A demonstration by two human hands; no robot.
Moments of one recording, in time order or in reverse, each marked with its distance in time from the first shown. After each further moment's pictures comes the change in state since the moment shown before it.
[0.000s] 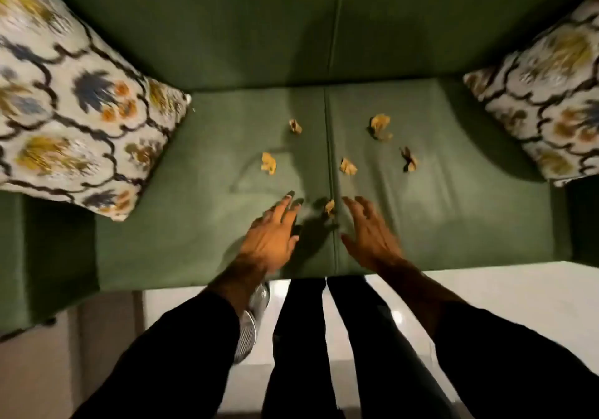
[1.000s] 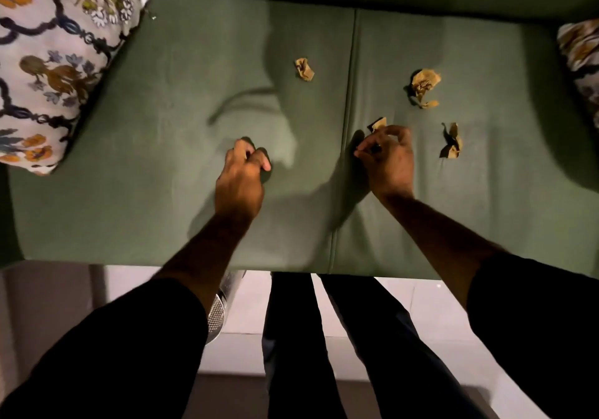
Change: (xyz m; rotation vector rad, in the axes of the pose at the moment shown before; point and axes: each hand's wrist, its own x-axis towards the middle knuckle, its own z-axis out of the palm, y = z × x) left_hand 0.094 -0.055 0.059 -0.277 0.421 -0.319; right_hand 0.165 0.044 0.019 0.212 0.353 0.011
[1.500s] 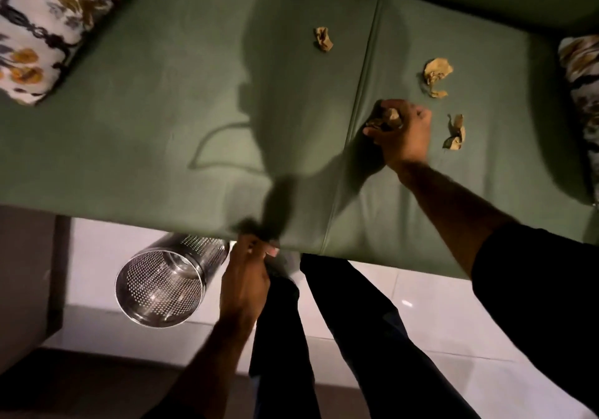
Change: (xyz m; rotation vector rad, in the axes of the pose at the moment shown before) left_hand -0.202 -0.019 0.070 -0.169 -0.191 -0.238; right_hand 0.015 0.007 -0.005 0.089 -0.004 0.080
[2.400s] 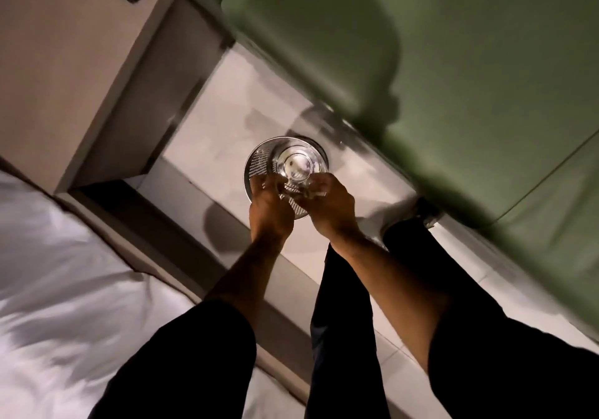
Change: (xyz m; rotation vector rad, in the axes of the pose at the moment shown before) left_hand -0.086 -0.215 -0.021 -0.381 0.366 -0.583; right_hand -0.360 -0.012 0.297 -0.054 -0.698 -0.216
